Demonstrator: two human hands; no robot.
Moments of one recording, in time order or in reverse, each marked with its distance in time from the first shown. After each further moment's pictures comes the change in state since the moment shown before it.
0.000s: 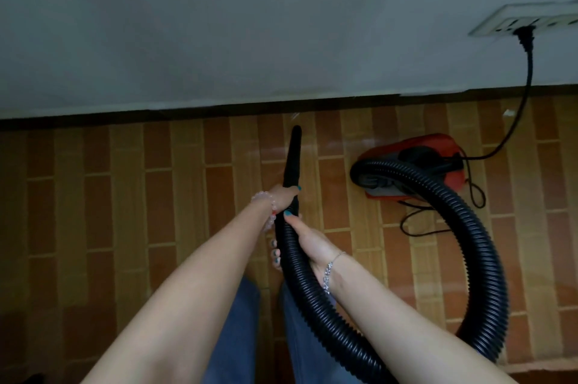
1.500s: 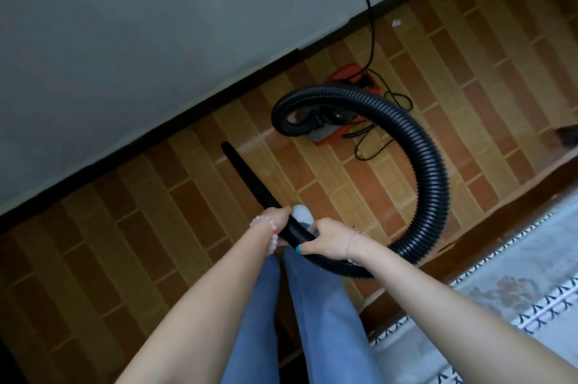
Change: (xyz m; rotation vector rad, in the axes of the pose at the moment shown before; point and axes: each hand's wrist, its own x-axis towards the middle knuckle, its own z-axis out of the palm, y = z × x) left_hand -0.076 -0.050 0.113 0.151 0.055 -0.153; right_hand -0.089 0.071 -0.095 -1.123 0.367 -0.180
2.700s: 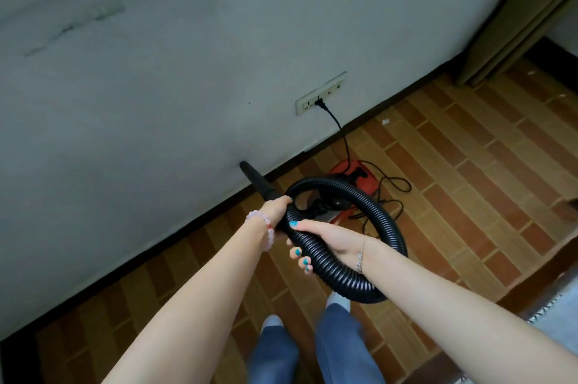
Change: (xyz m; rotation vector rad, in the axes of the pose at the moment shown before) left_hand -0.196 0.164 -0.022 -0.266 0.087 0.295; right_hand -0.140 -0.052 -0.137 1.152 -0.551 -0.283
